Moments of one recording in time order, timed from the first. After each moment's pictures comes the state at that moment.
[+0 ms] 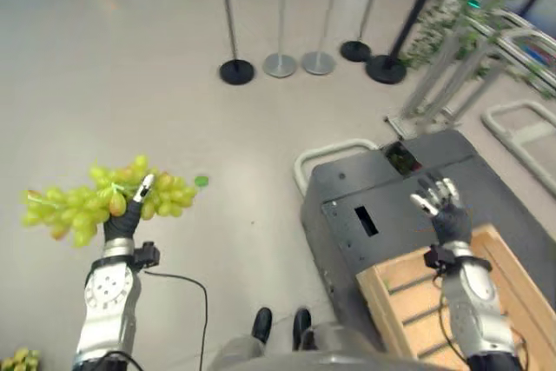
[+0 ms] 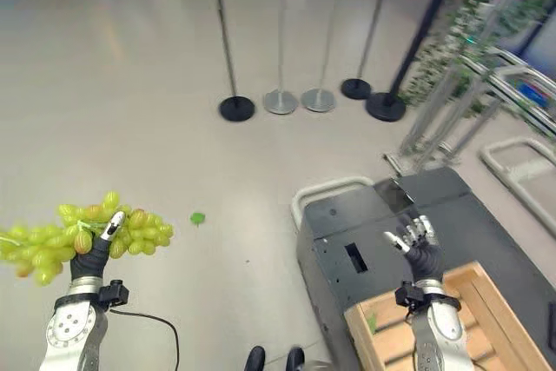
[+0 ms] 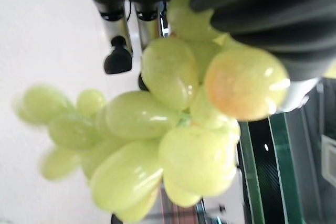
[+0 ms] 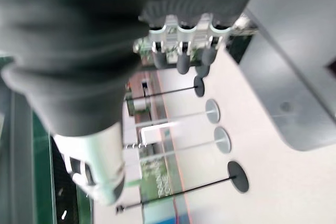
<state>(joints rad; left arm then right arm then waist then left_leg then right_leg) 0.24 0.36 0.17 0.02 -0.27 -0.28 0.06 0.11 -0.31 -0.16 0.14 0.57 -0.23 0.02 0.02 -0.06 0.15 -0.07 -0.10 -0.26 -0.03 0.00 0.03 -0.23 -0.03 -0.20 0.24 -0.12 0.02</state>
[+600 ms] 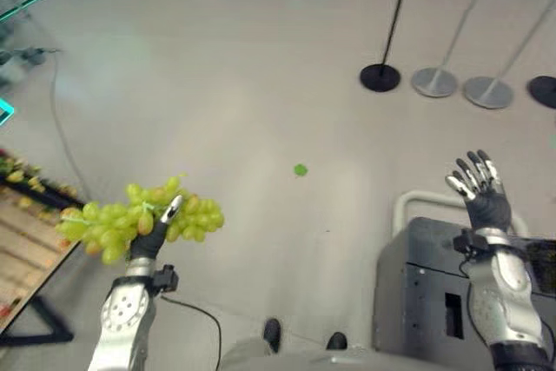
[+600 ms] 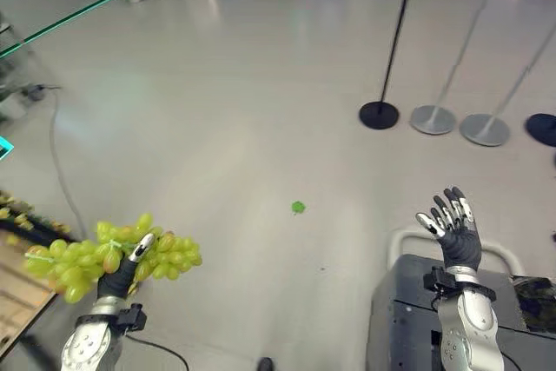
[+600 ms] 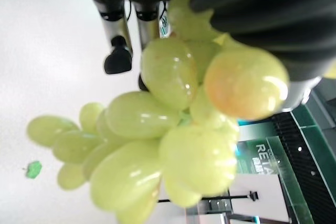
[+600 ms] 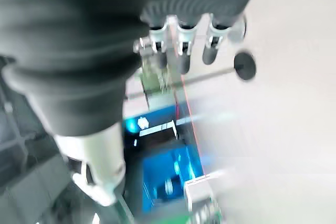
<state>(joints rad) 0.25 0.33 0.08 -0.02 -0.30 -0.27 -0.01 0.11 -0.43 -0.18 0.00 0.61 -0.24 0.04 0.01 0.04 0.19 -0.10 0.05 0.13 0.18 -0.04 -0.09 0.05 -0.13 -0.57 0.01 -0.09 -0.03</state>
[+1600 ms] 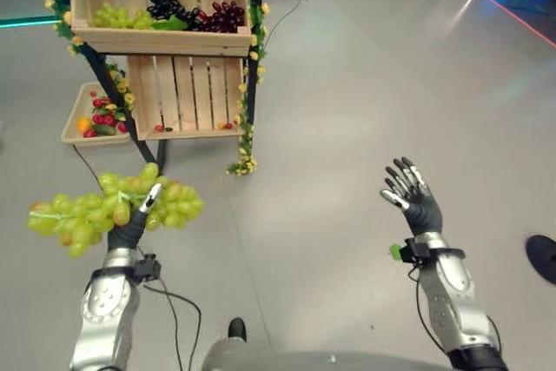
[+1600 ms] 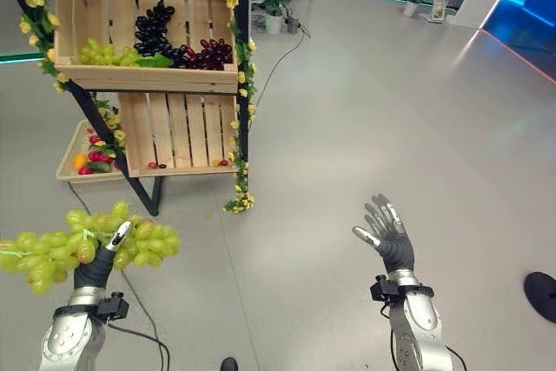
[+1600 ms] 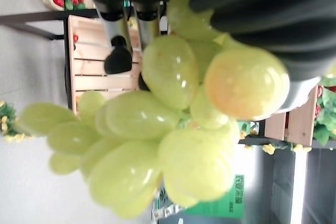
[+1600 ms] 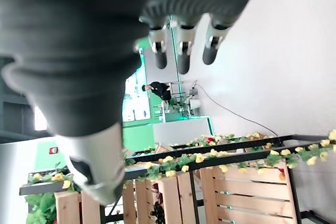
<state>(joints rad) 0.21 0.39 0.17 0.00 -0.33 -0.28 0.02 0.12 -0.26 -0.04 0.05 0.50 -0.23 0.08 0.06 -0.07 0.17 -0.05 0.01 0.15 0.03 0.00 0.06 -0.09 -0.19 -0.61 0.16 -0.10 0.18</state>
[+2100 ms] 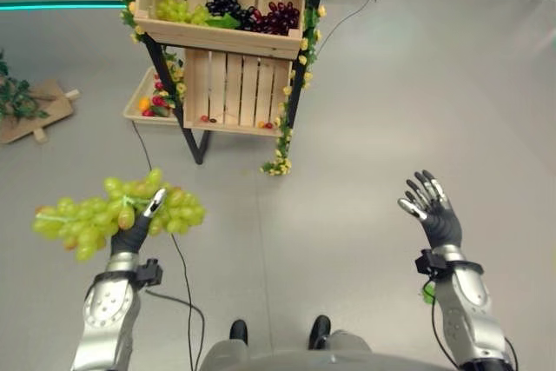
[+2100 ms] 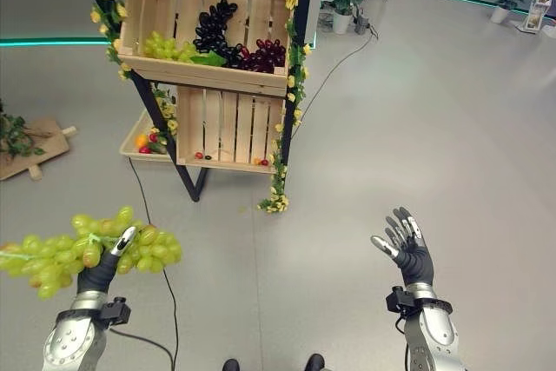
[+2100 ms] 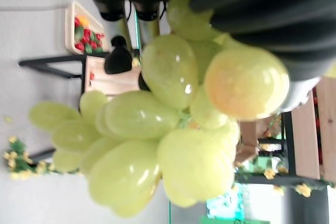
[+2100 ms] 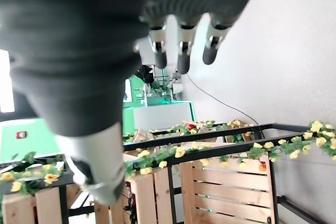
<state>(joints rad) 0.14 0.39 0.13 0.02 -0.30 -0.27 0.02 0.13 -0.26 -0.11 0.07 0.49 -0.21 0.08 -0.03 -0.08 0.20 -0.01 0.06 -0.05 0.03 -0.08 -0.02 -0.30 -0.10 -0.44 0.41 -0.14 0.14</state>
